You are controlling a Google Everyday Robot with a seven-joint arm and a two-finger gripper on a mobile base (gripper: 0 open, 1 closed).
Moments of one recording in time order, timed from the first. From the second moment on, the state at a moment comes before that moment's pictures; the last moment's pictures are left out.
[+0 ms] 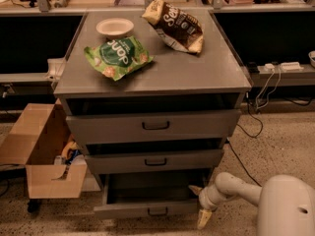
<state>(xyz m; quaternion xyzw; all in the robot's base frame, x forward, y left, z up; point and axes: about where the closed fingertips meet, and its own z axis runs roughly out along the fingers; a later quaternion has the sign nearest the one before) 0.515 -0.201 0.179 -0.71 0.66 0.16 0.19</state>
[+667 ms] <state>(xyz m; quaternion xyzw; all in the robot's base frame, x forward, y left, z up) 0.484 -0.201 0.167 -0.73 0.63 0.19 0.16</state>
